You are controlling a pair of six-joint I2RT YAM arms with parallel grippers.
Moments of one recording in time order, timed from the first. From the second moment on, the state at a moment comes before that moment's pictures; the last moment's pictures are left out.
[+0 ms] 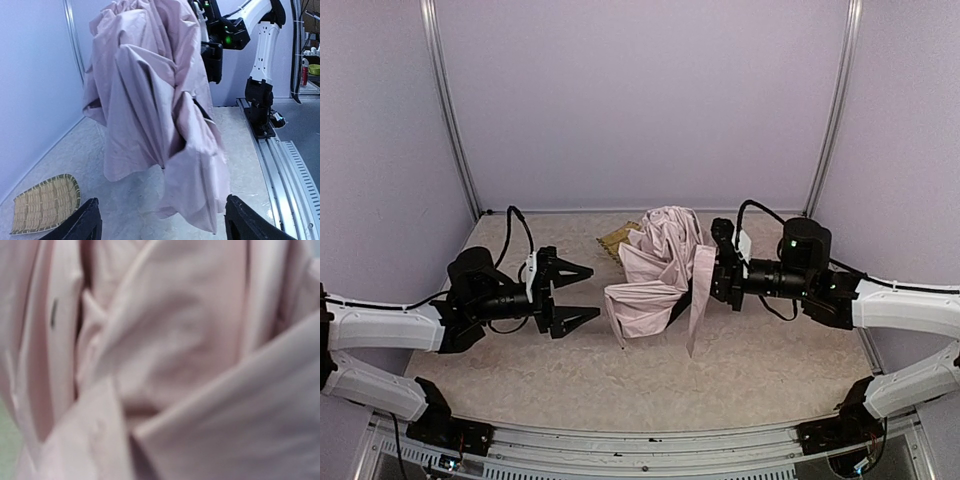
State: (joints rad) left arm -0.71 1.19 0.46 0.72 0.63 0.17; right arm 0.78 1.19 0.70 0.35 -0.44 -0.21
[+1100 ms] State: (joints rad) left arm -0.87 1.80 0.89 1.37 0.69 -0.19; right arm 0.85 1.41 0.81 0.33 -0.51 -0.28
